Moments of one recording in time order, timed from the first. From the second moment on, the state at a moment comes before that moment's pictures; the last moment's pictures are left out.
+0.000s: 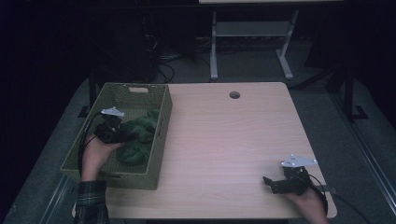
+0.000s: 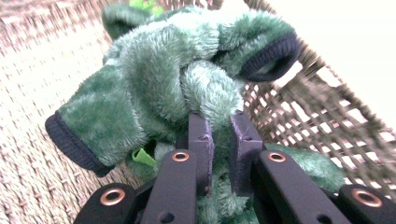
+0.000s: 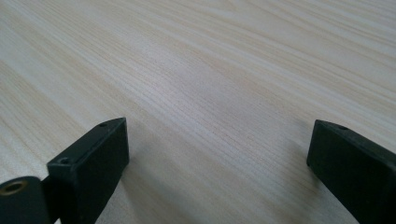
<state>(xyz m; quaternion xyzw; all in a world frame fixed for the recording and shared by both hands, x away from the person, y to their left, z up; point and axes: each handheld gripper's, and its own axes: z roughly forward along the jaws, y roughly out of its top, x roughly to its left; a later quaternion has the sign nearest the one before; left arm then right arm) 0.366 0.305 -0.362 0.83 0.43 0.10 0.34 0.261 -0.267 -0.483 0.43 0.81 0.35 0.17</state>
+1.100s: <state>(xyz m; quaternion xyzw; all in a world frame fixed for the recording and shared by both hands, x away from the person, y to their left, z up) 0.361 0.331 -0.287 0.79 0.41 0.13 0.43 0.260 -0.267 -0.483 0.44 0.81 0.35 0.17</state>
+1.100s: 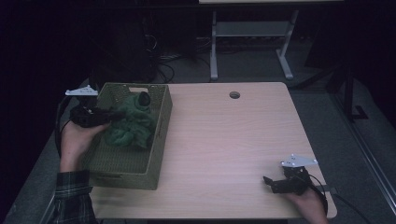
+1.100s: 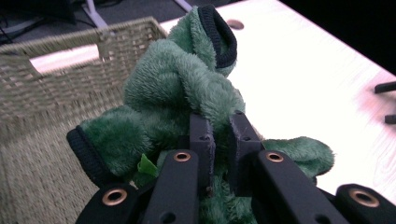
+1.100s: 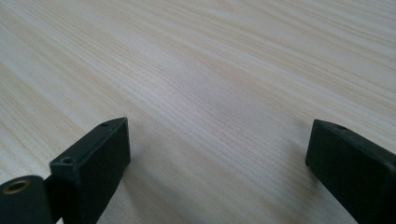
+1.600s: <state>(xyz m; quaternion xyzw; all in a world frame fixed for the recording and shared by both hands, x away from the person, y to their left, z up) 0.356 0.326 -0.232 0.78 0.39 0.16 0.47 0.260 -0.267 -0.483 0.44 0.81 0.35 0.17</state>
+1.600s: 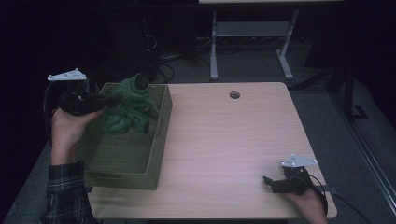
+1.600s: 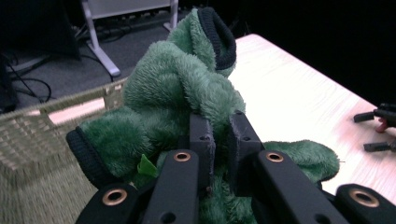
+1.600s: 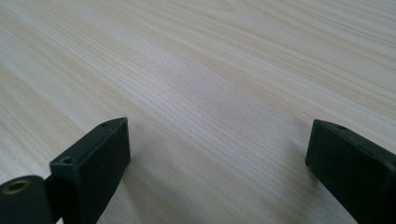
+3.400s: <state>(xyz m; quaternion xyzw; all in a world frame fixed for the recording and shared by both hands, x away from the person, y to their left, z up) 0.380 0.137 -0.255 0.82 0.27 0.06 0.51 0.260 -0.267 -0.483 0.44 0.81 0.35 0.17</state>
